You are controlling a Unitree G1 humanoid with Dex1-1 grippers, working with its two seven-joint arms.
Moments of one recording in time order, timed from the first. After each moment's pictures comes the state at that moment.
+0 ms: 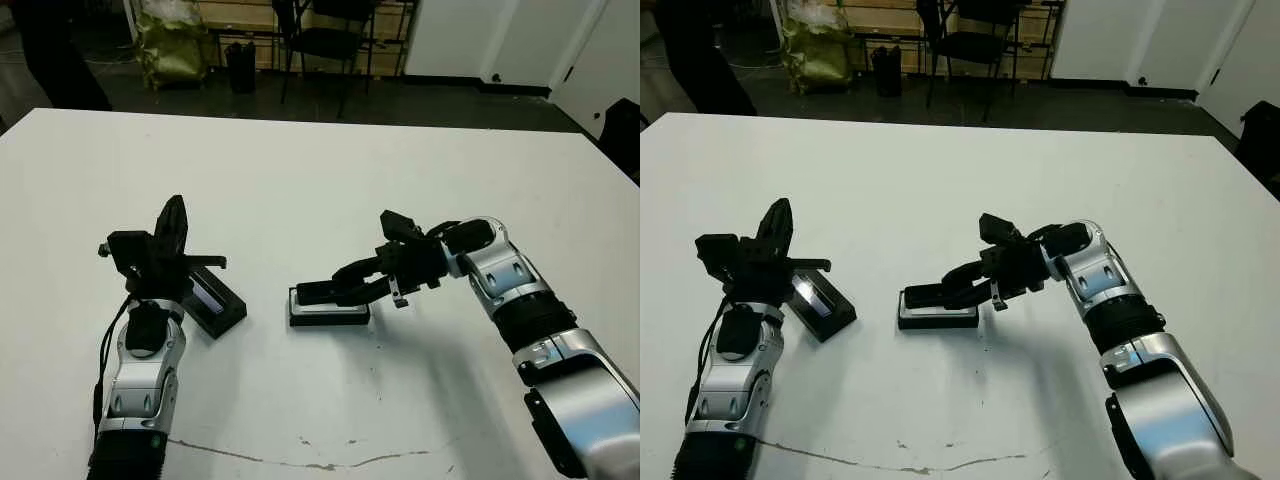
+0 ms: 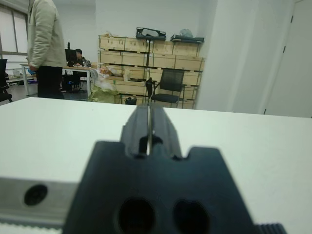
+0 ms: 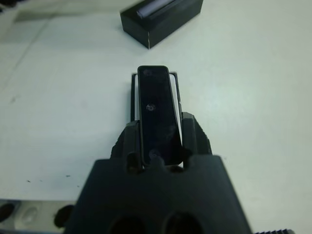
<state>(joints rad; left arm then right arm) -0.12 0.13 0.09 0.06 -0.09 -0.17 -0.02 -0.72 -0.39 0.33 0.66 0.00 0.05 1.42</state>
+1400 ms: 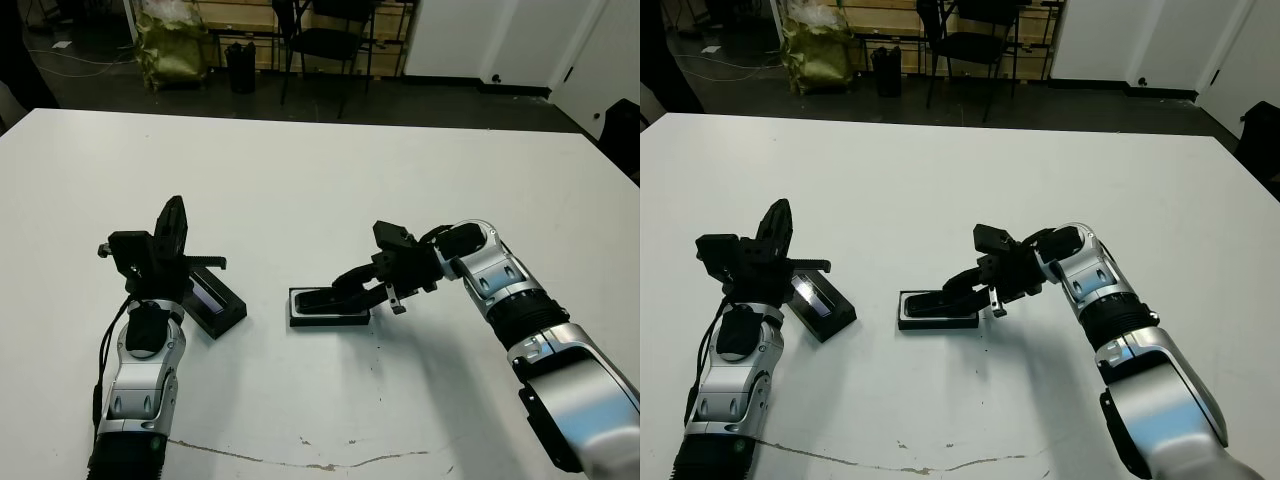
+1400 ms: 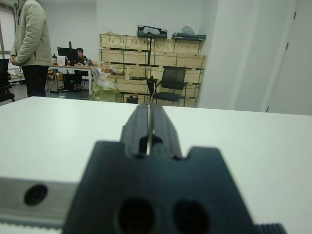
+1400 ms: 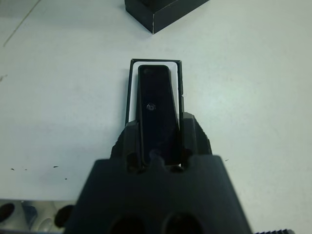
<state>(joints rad) -0.11 0.12 0.09 0.04 -0.07 -0.15 -0.01 -0.77 -0.36 0.36 0.84 -0.03 -0.12 1.44</state>
